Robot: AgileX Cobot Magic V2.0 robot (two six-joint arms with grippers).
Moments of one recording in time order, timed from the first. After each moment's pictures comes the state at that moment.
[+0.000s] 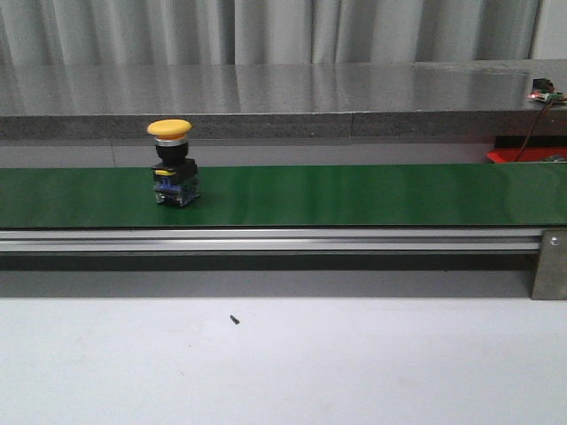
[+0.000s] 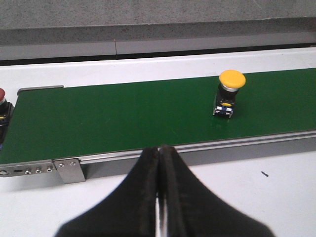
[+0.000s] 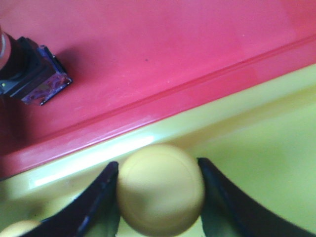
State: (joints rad) left arm 0.01 0.50 -0.68 -0.34 0.75 0.28; right arm -0.54 1.69 -0.96 0.54 0.38 -0.55
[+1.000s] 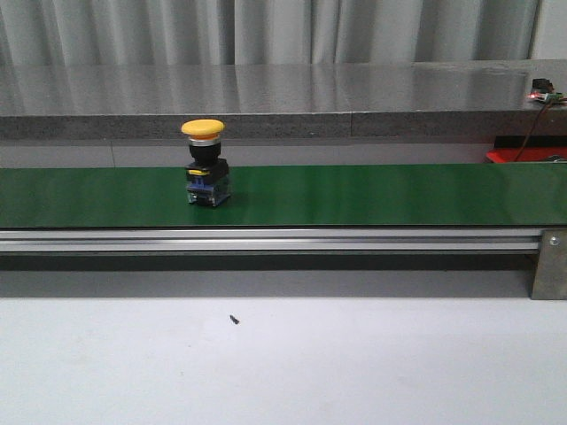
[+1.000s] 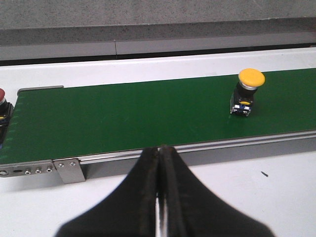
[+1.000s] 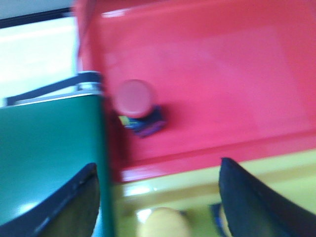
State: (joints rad) left arm 0.01 0.50 -0.68 -0.34 0.75 0.28; right arm -0.39 1.44 -0.96 0.54 0.42 -0.56
